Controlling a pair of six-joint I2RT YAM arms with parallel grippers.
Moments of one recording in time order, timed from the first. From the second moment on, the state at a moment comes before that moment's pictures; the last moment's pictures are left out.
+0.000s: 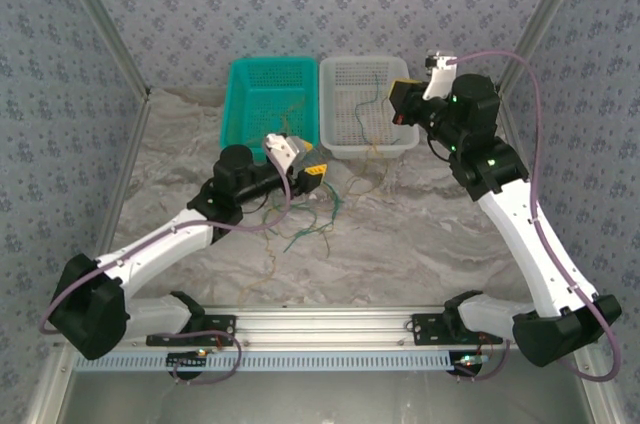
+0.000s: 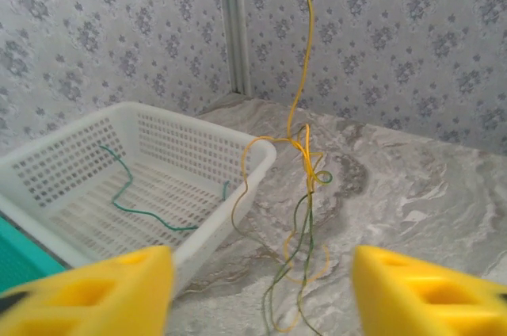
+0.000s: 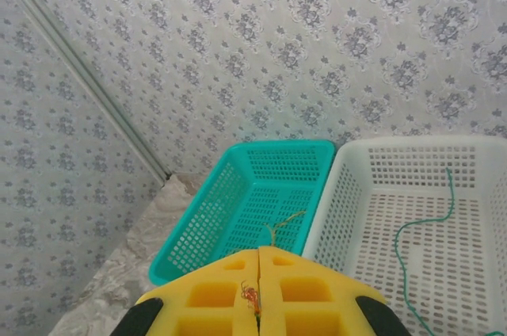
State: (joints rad) left arm -0.66 1.23 0.78 0.33 0.37 0.08; right arm 0.38 1.18 1.39 -0.33 -0.15 0.35
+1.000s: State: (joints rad) left arm -0.68 1.53 1.01 0.40 0.53 0.13; right arm 0.44 1.17 1.37 -0.29 -0.16 0.36
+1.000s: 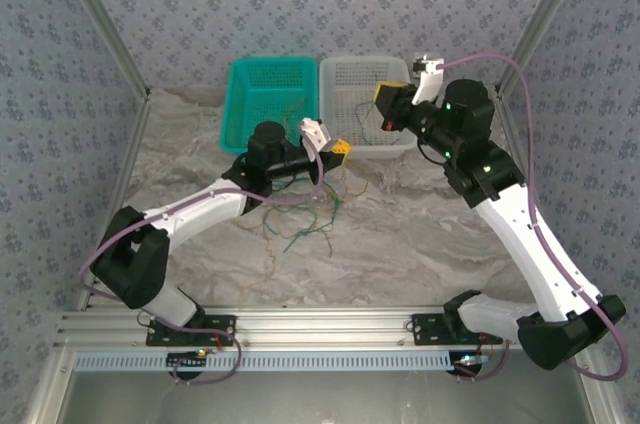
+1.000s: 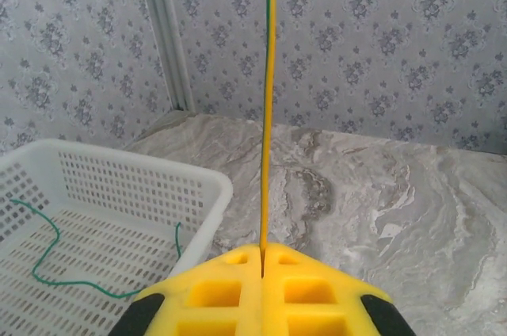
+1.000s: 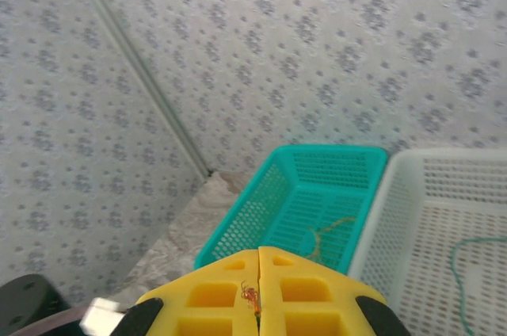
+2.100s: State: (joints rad) left arm -0.63 1.44 0.93 0.38 0.50 0.11; right arm 0.36 1.12 1.31 -0.27 -0.15 0.39
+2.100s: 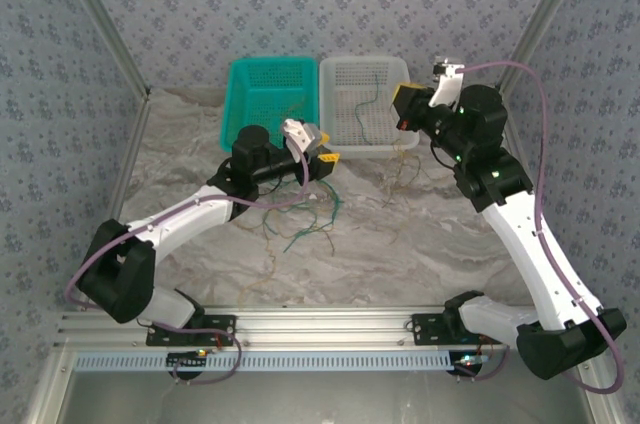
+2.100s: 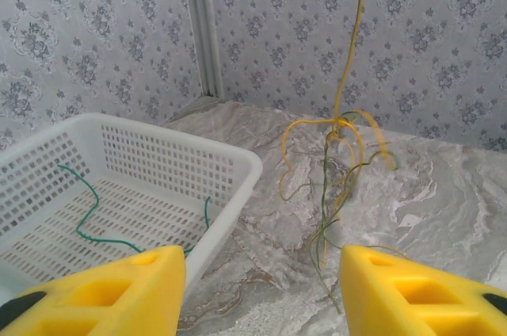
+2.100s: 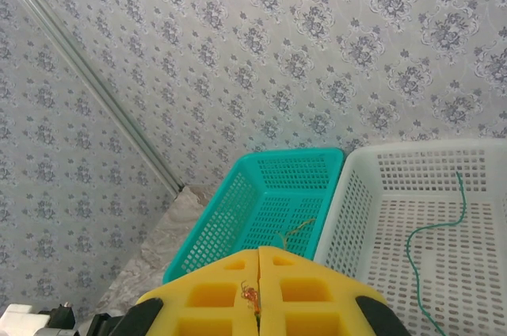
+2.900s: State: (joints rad) left arm -0.73 1.60 1.00 0.41 0.54 0.08; right arm 0.45 1.17 1.31 -0.26 -0.12 0.42
